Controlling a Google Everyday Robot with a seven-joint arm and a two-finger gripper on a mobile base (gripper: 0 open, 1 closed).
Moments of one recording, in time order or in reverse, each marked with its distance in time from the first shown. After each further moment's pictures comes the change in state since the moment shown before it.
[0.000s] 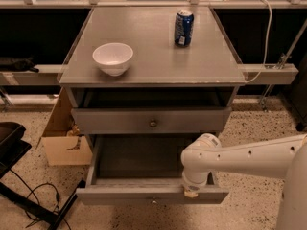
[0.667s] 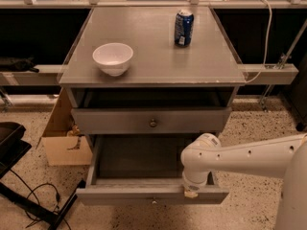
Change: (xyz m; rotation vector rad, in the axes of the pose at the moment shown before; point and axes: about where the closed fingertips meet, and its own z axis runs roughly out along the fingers) arm -0.003 -0.002 -0.002 0.000 0.000 0.000
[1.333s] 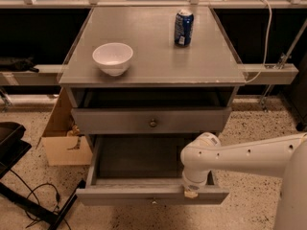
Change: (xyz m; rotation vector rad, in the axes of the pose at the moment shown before) arm -0.001 0.001 -0.001 -0.012 0.001 0.001
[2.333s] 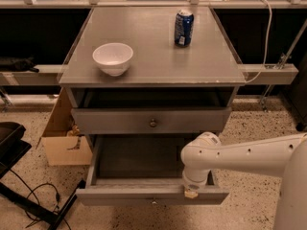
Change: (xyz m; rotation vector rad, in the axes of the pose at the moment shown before) arm 0.002 0.000 0.000 -0.013 0.001 0.008
